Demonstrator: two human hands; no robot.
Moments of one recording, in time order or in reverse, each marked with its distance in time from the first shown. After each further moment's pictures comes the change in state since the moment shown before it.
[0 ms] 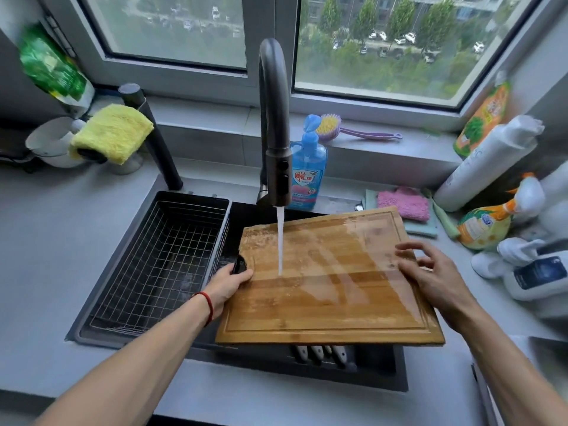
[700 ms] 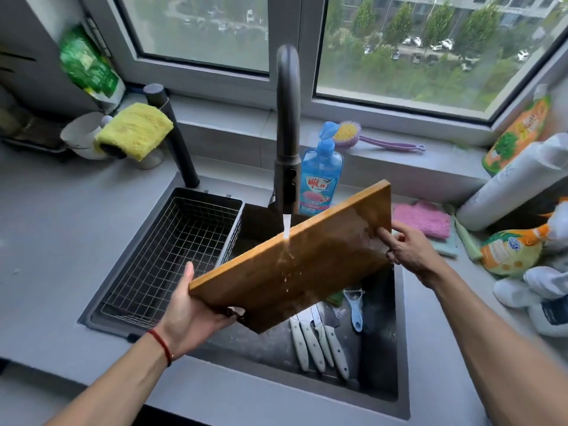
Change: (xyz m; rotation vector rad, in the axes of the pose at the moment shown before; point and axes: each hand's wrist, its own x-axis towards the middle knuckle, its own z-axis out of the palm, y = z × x) left_hand -0.070 -0.027 -0.038 -0.757 -0.270 0.011; right_hand 0.109 -0.013 0.029 0.032 -0.185 -0.126
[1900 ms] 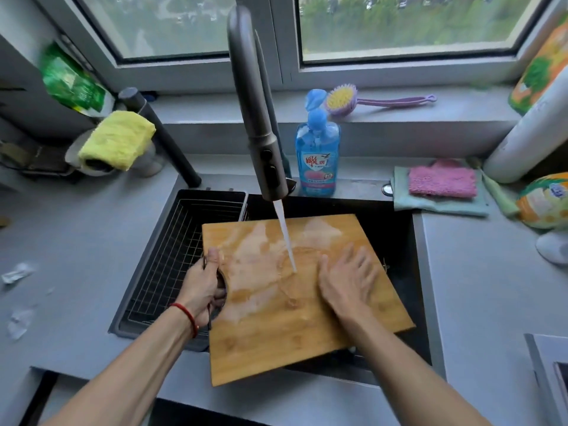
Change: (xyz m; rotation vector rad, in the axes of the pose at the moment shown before) left_hand 0.023 0.025 0.029 0.611 0.584 0.223; right_hand -0.045 0.044 0.189 -0.722 0.183 0.328
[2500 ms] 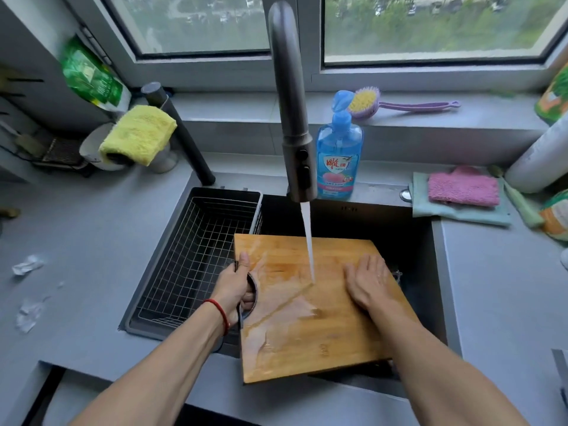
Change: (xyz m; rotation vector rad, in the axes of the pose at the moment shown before) left_hand 0.010 -0.008 0.016 -0.017 -0.130 -0.089; right_hand 0.048 0.034 0.025 -0.055 -0.258 -0.086
